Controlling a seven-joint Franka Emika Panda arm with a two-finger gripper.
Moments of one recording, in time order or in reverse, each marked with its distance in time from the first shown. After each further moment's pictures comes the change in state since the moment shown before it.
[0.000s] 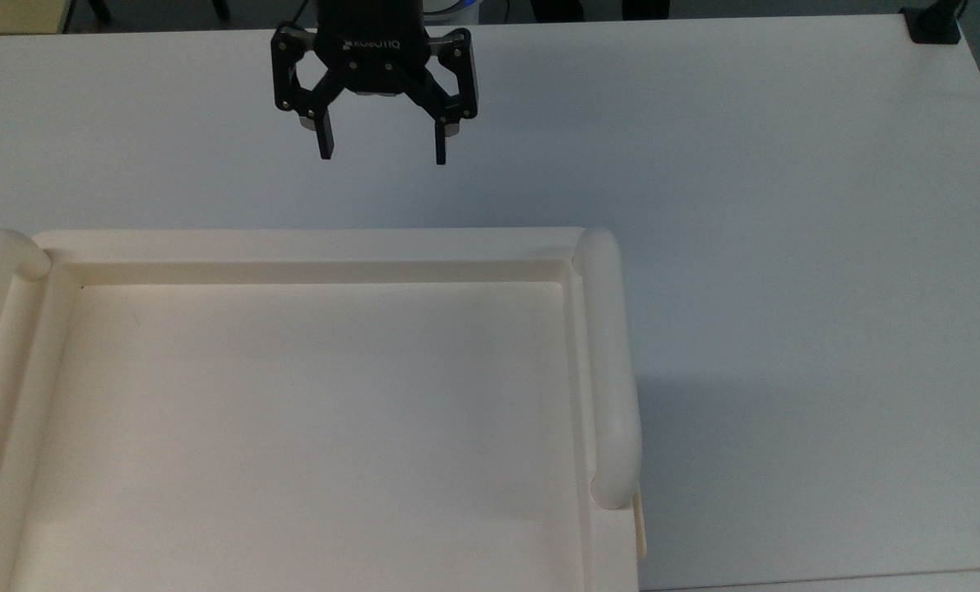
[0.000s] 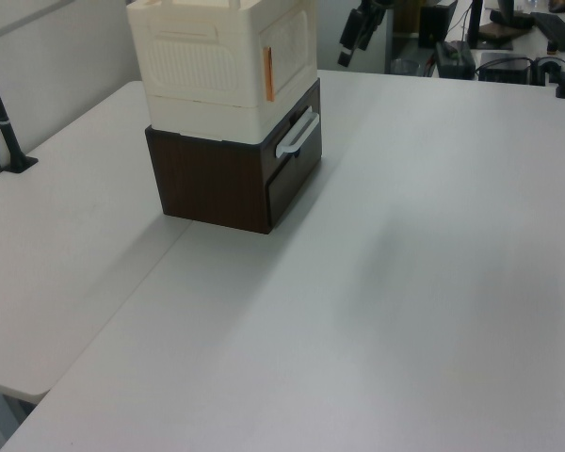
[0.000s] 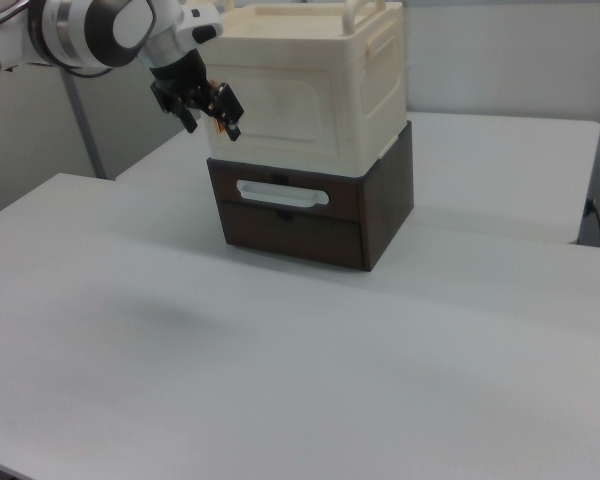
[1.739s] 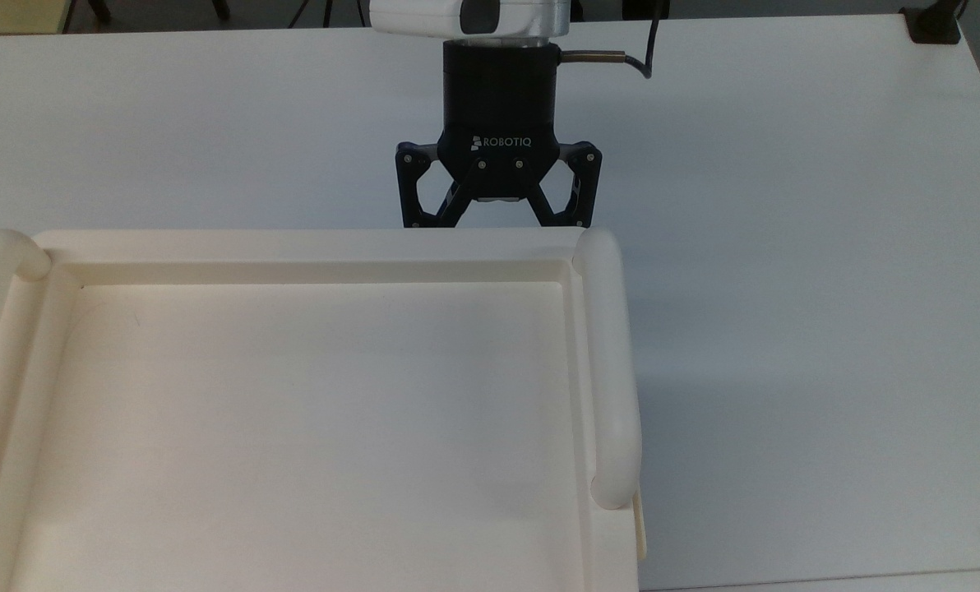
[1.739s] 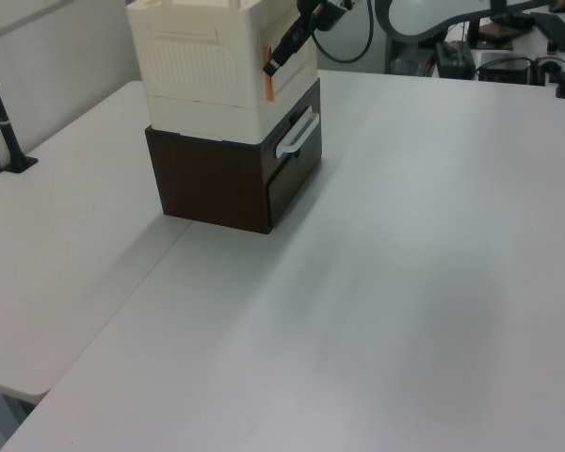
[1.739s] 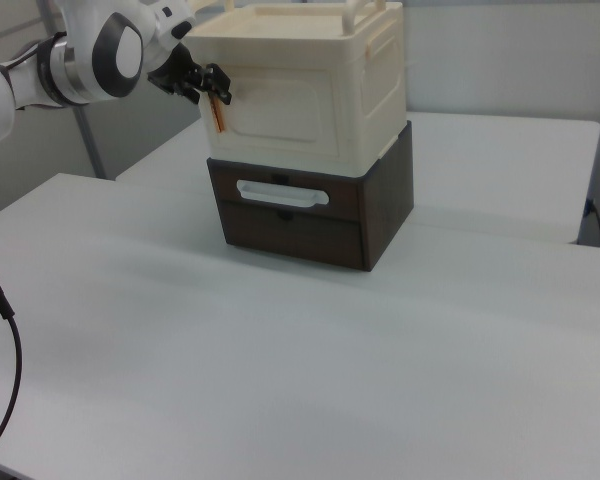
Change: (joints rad) arm 0.108 0.162 0.001 0.060 -0.118 0.462 0.049
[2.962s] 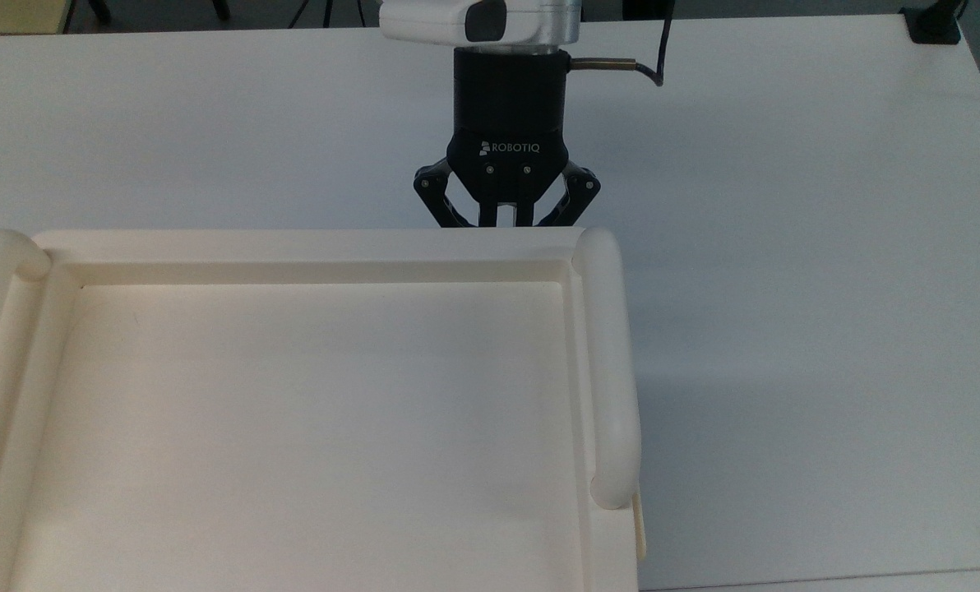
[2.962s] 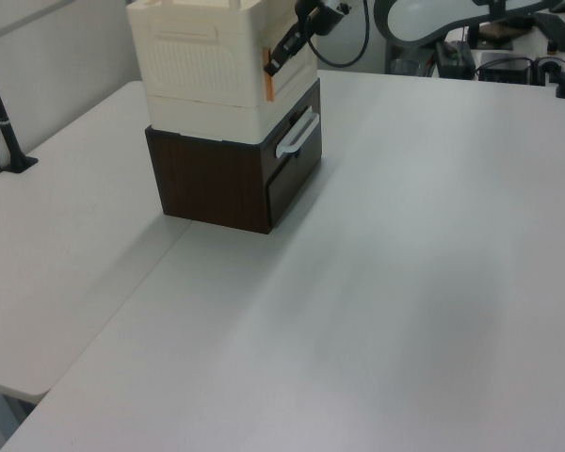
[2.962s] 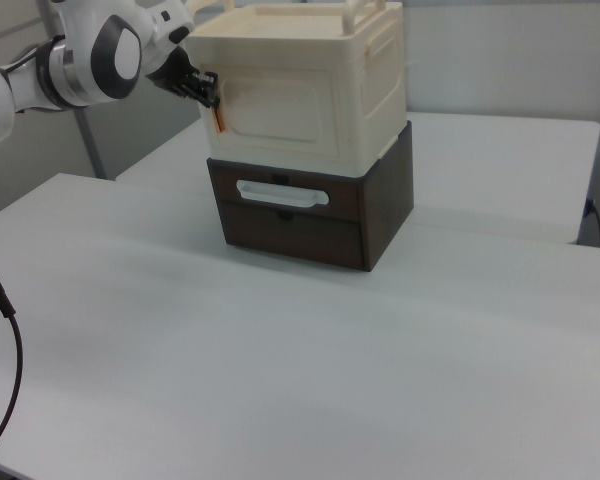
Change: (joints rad) arm 0.008 0.007 0.001 -0.001 -0.017 0.003 0.077
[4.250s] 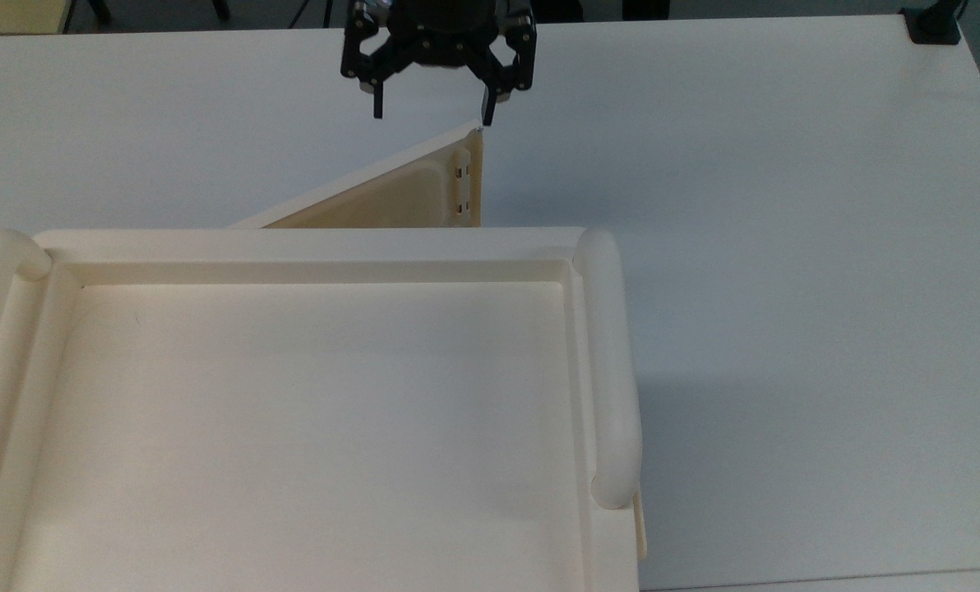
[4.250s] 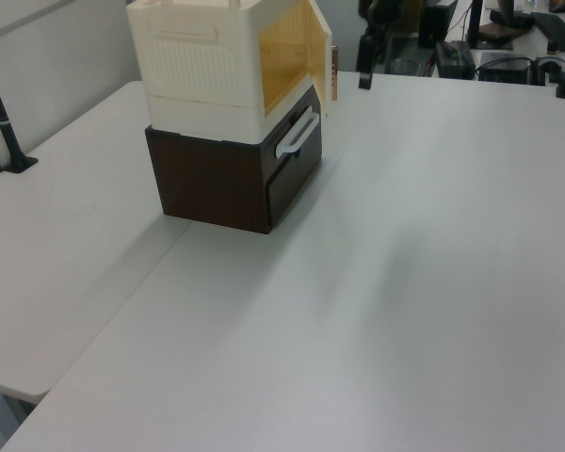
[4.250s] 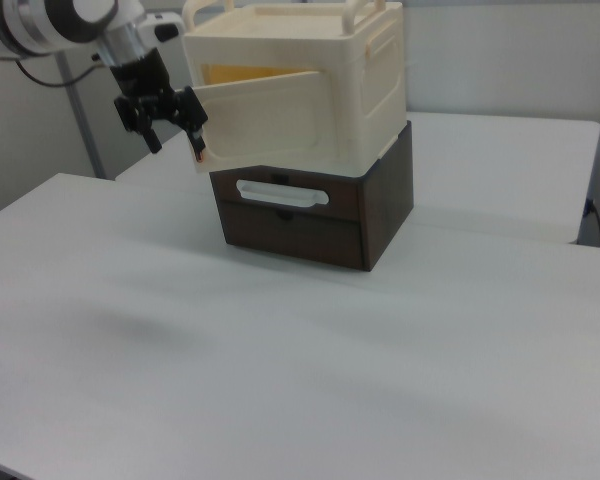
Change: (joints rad) arm -0.012 -0.160 -0.008 0.016 0.008 -0.770 -0.129
